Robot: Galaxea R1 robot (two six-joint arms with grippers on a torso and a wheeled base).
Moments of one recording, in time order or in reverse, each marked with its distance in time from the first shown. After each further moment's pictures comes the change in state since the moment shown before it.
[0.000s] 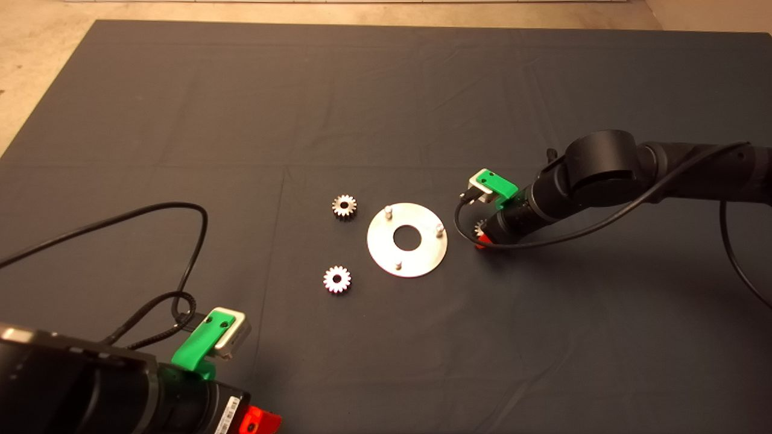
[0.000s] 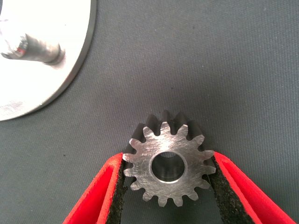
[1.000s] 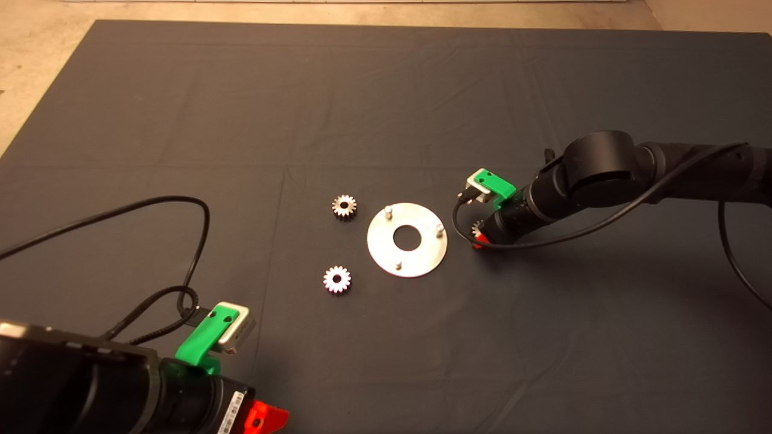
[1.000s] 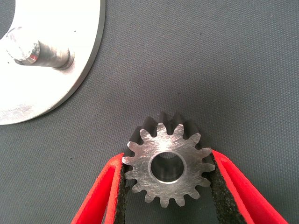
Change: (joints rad) left arm -0.019 0.000 0.000 0.000 -0.044 0.000; right arm -0.002 0.003 0.000 -0.002 0.015 0.000
